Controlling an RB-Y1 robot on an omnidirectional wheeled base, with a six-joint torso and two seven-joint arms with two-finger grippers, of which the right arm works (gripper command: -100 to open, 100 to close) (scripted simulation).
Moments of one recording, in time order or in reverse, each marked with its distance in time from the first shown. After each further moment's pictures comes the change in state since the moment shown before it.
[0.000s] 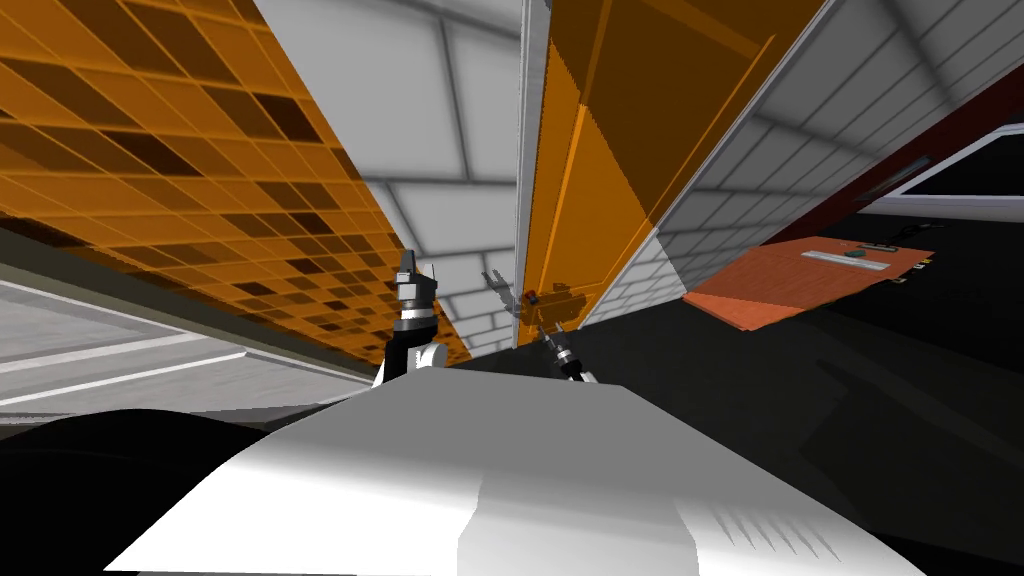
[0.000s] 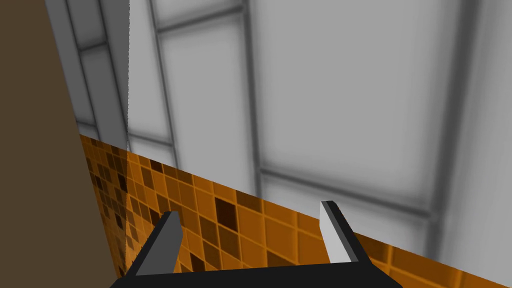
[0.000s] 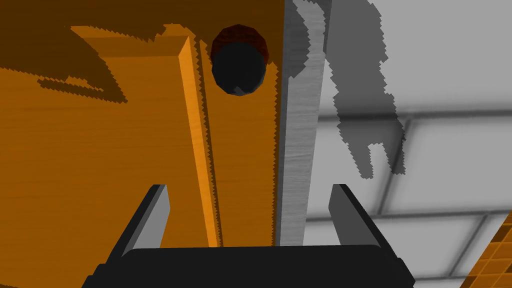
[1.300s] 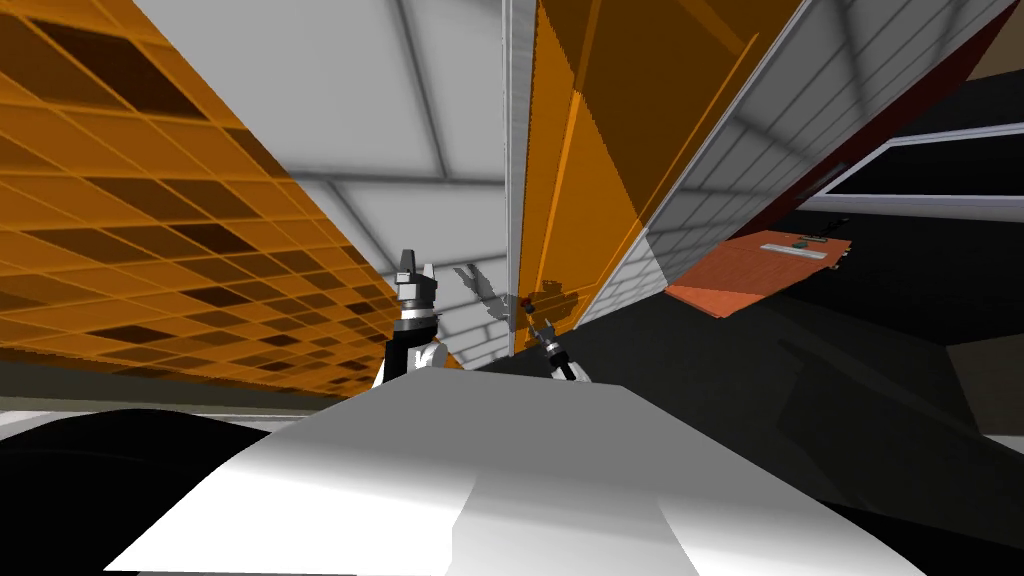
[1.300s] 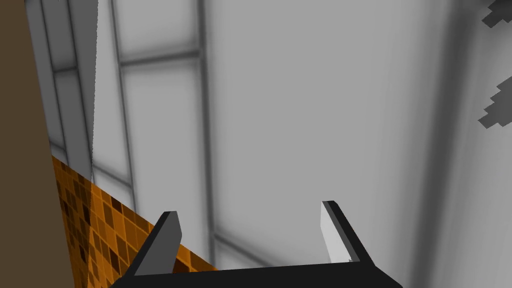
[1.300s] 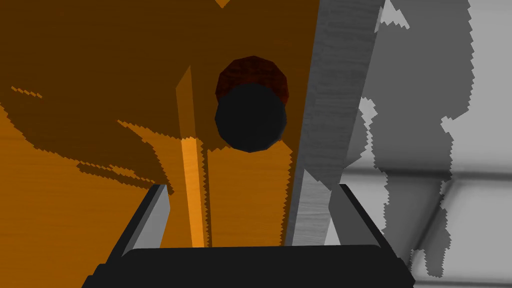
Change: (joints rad) arm -0.175 0.041 0.055 0.235 -0.073 -0.002 0.170
